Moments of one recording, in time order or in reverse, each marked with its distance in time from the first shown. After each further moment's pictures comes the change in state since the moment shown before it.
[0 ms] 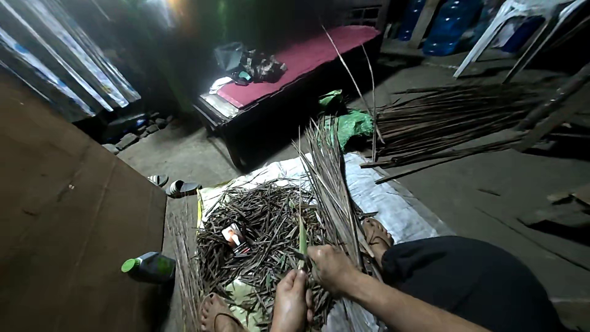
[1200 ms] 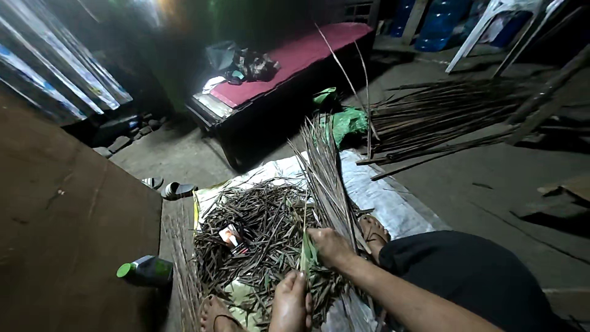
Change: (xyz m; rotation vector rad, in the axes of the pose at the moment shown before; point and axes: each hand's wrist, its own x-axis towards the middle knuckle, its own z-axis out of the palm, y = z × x) left_hand -0.007 0.004 0.001 0.045 -0.045 -0.023; right_hand 0.026 0.021 -0.006 0.037 0.141 0.125
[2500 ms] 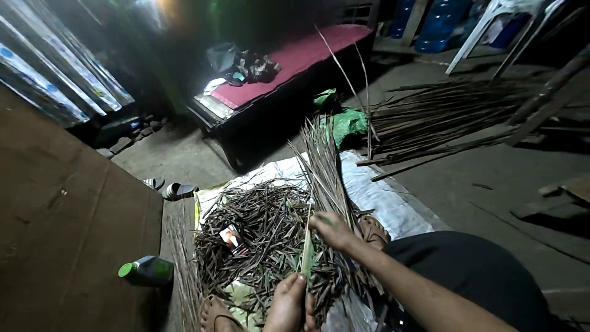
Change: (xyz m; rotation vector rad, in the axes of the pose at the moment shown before) left_hand 0.000 0.001 -0.008 -0.050 -0.119 -0.044; right_hand 0.010 0.018 -0.018 0.592 0.121 -0.055
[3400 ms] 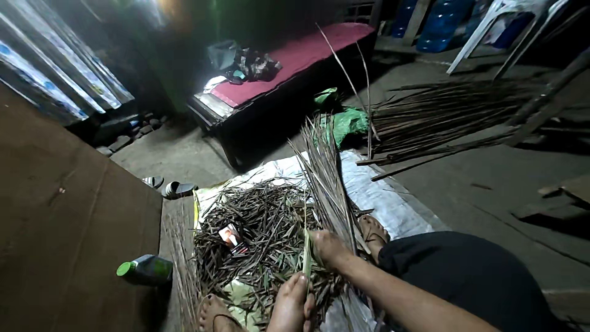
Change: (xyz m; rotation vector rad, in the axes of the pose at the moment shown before) left_hand -0.003 -0.002 0.005 -0.068 -0.034 -0.005; right_hand -0.012 -0.004 0.023 -0.606 -0.181 0.045
